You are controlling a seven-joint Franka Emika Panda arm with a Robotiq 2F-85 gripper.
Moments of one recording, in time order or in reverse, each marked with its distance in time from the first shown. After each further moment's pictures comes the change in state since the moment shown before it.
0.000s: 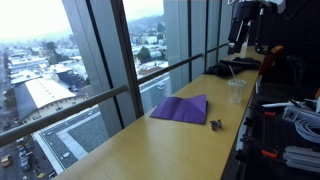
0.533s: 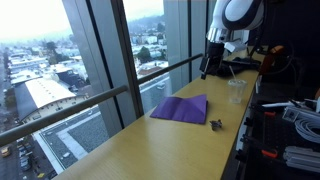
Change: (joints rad) arm -0.024 0.502 -0.003 0.185 0.000 0.372 0.051
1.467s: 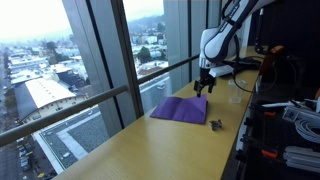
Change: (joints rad) arm -0.028 0.393 -0.044 0.256 -0.011 0.011 0.123
